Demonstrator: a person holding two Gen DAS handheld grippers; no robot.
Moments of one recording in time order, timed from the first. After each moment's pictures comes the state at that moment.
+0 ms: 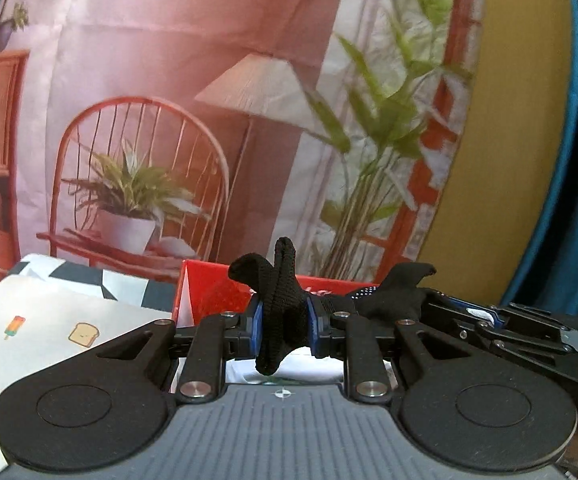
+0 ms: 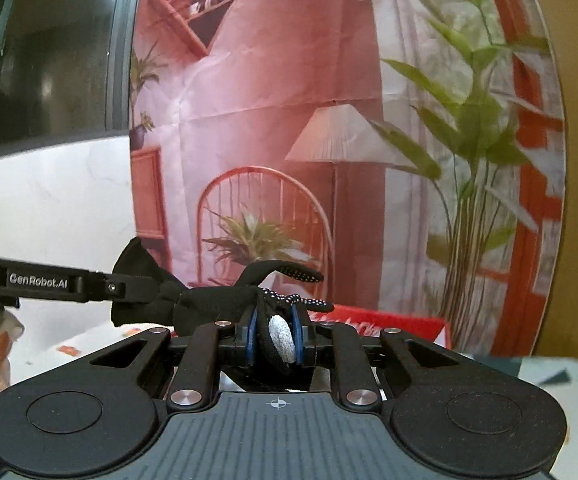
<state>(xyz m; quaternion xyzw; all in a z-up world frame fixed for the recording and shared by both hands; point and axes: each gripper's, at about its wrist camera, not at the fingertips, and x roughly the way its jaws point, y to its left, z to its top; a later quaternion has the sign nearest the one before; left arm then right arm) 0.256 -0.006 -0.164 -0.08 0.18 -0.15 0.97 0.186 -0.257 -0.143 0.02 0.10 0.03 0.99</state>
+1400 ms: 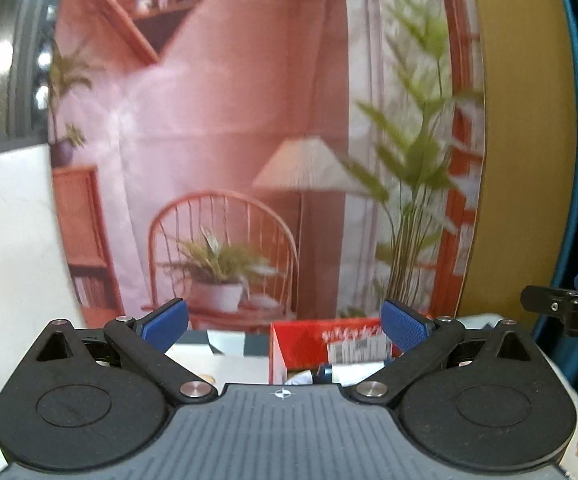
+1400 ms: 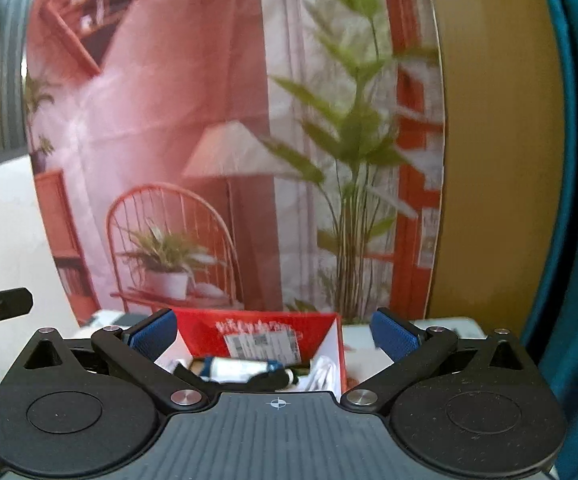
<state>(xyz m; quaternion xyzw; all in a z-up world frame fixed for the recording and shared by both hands) 0.124 0.003 -0.030 0.03 0.12 -0.04 0.99 0.109 -0.242 -0.029 0.08 0.15 -0.14 0.98</state>
